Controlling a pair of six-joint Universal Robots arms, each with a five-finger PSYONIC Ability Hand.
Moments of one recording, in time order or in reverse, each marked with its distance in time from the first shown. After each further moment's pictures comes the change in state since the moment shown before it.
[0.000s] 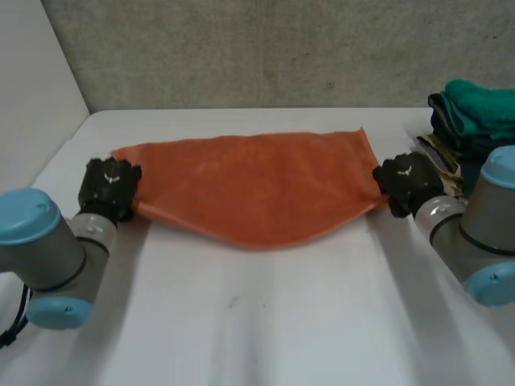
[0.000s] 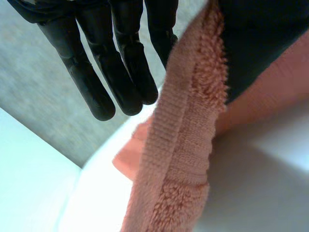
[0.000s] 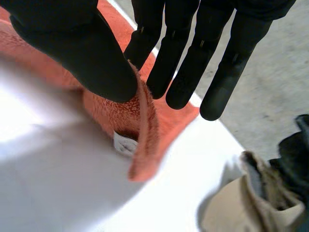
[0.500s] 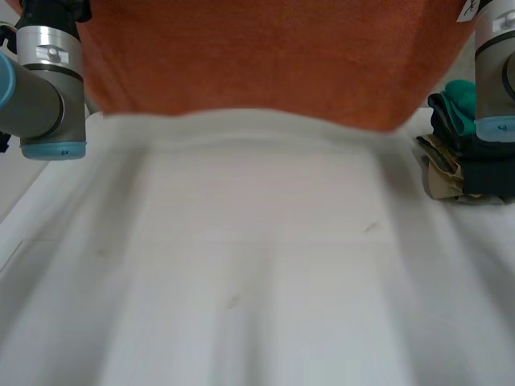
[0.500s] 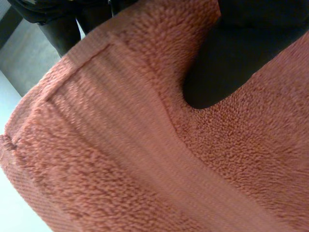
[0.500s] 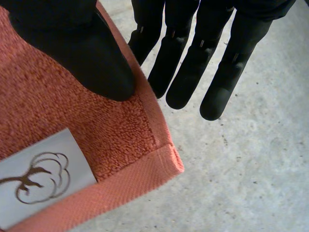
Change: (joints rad) left arm -0.026 -0.050 0.749 0.119 -0.010 0.058; right arm 0.017 -0.011 -0.663 -0.231 0.196 -0.004; left_hand 0.185 0.215 0.209 0.218 0.187; right_hand 0.000 0.000 0.000 0.000 0.000
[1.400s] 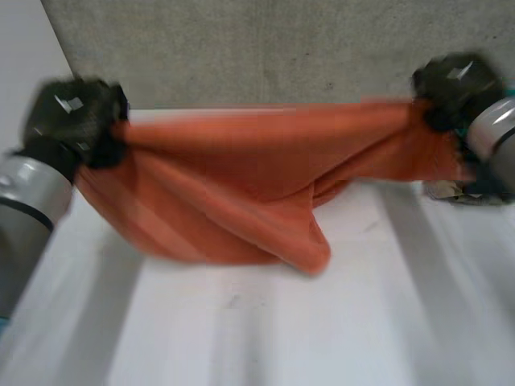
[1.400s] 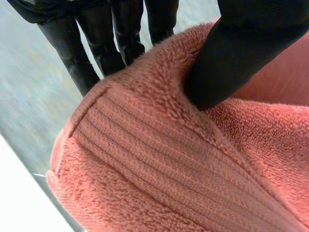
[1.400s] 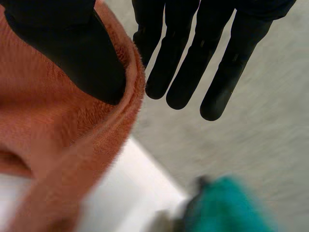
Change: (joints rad) left arm -0.071 0.608 -0.680 -0.551 0.006 -0.284; right arm -0.073 -0.245 0.365 0.557 -0.209 0.069; left_hand 0.000 -0.002 -0.001 -0.001 -0.009; right_hand 0.000 -0.001 -0.004 0.000 -0.033
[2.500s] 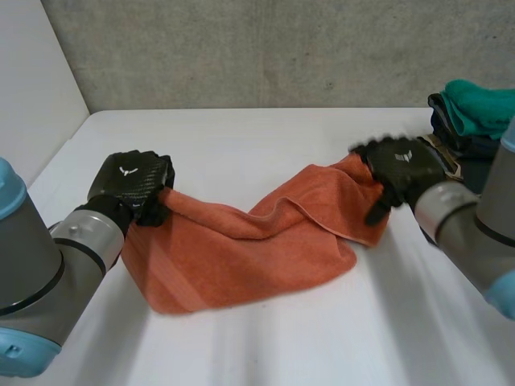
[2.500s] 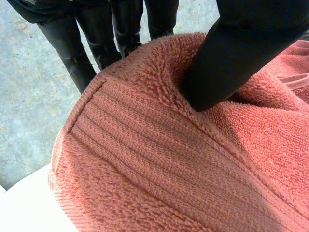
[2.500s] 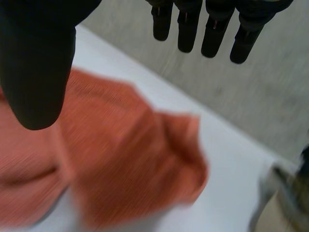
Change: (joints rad) left arm -0.084 -0.210 -0.065 0.005 0.001 -0.089; right arm 0.154 0.013 0.325 -0.063 0.079 0.232; left_hand 0.000 -0.001 -0.002 0.000 0.000; right_hand -0.869 -0.889 -0.898 -0.908 -0.865
